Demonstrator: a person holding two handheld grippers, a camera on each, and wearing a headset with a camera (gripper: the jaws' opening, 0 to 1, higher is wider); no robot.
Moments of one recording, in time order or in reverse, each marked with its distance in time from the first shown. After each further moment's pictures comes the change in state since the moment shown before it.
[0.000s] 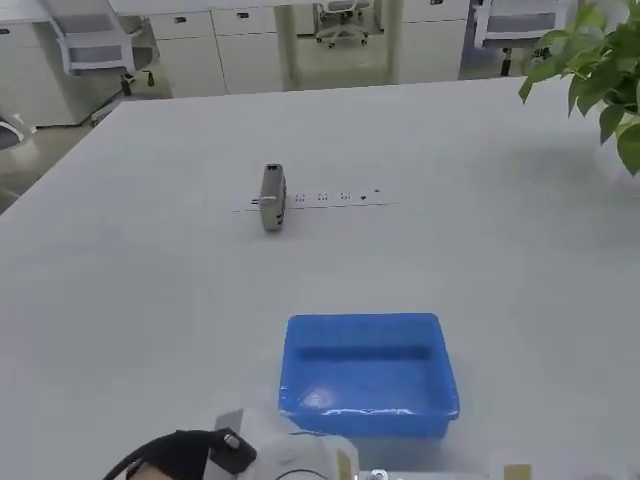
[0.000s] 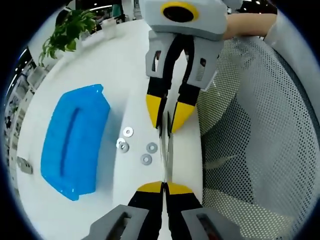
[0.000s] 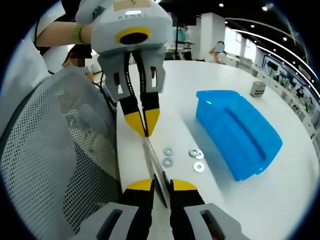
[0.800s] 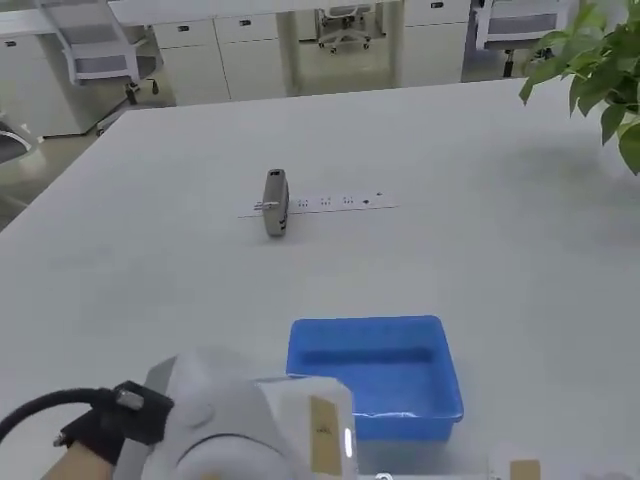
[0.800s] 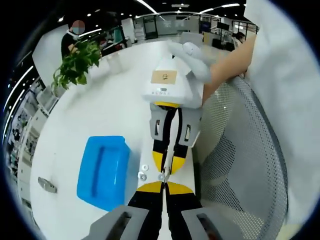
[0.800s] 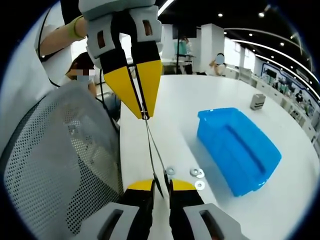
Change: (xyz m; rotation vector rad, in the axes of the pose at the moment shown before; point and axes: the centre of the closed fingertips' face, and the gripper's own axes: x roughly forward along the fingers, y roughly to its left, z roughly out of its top) left arm -0.069 -0.003 0.061 0.093 -0.149 0.093; right arm -0.001 0.003 0.029 -0.010 -0.125 0.008
